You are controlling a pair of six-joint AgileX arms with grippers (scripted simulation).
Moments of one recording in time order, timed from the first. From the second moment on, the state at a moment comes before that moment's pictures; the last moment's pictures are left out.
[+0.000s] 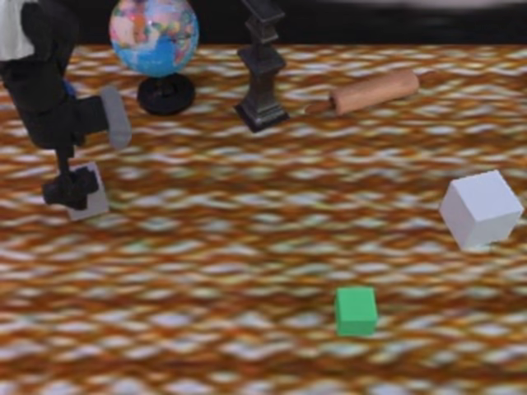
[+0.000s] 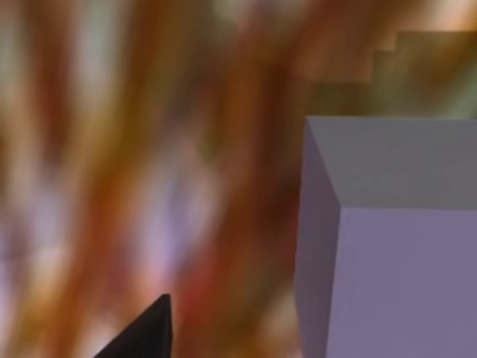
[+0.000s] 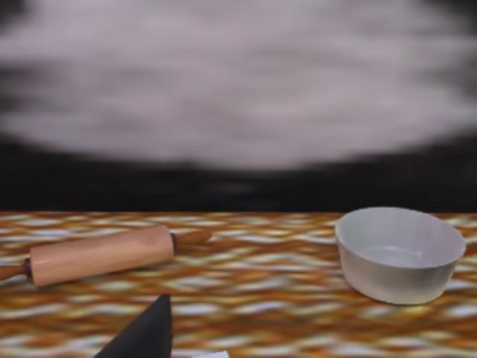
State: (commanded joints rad) left arm -0.08 2.32 1.76 -1.01 0.00 1.17; right arm 0.00 0.00 0.00 0.00 0.00 0.00
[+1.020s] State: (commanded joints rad) left arm -0.08 2.37 1.68 -0.87 0.00 1.17; right arm 0.00 0.00 0.00 0.00 0.00 0.00
